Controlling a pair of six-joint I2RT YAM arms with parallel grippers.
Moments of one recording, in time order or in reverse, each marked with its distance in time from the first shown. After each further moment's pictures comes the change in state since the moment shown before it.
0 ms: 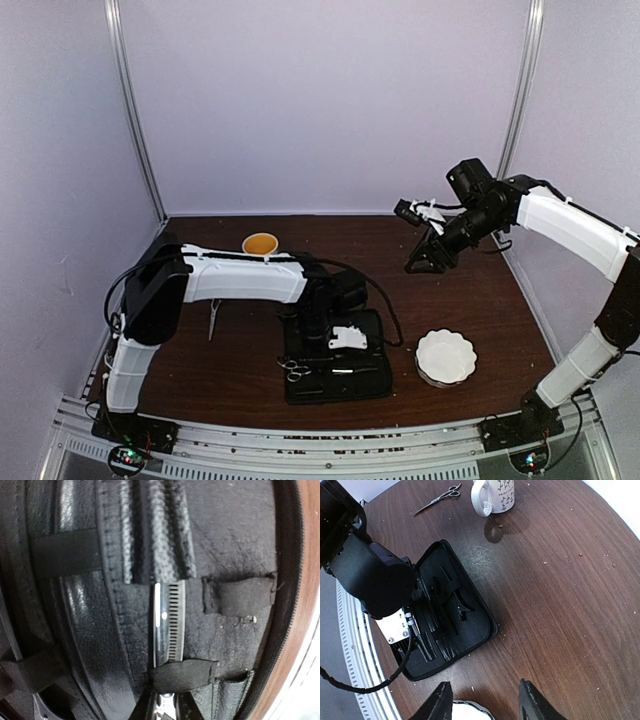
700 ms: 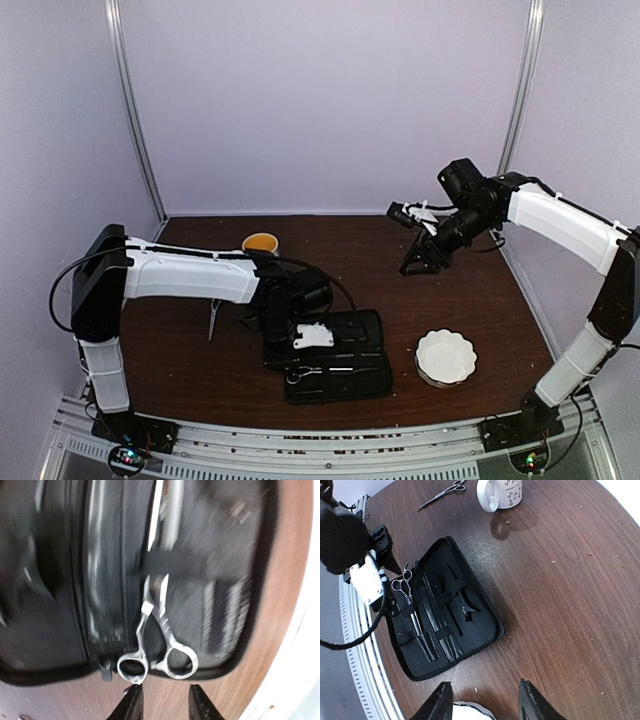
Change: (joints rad) left arm 0.018 -0.295 -0.319 0.068 -0.092 -0.111; right arm 0.020 0.058 0.045 -0.034 -0.003 -0.008
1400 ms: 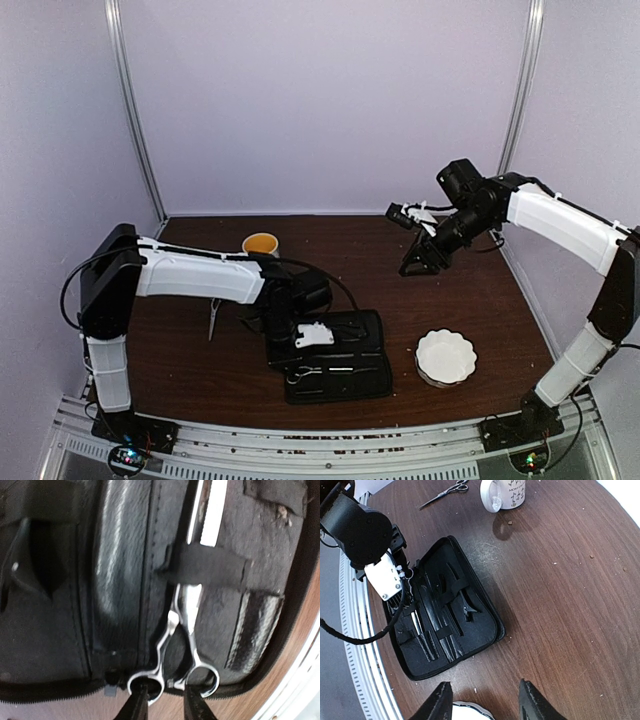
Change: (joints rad) left arm 0.034 0.042 -0.029 0.046 0.014 -0.025; right arm 0.006 0.000 0.002 -0.001 0.000 -0.013
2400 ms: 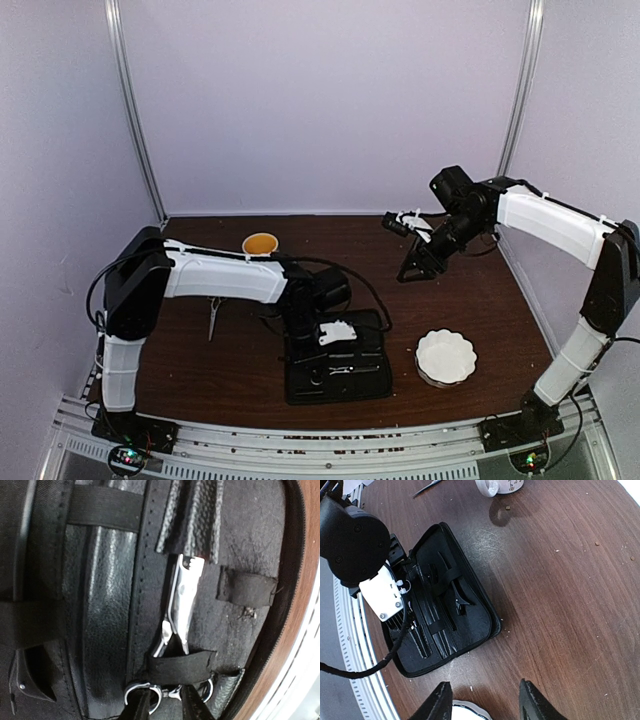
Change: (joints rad) left arm -0.016 0.150 0.166 0.030 0.151 -0.064; right arm 0.000 0.058 -0.003 0.000 0.020 -0.017
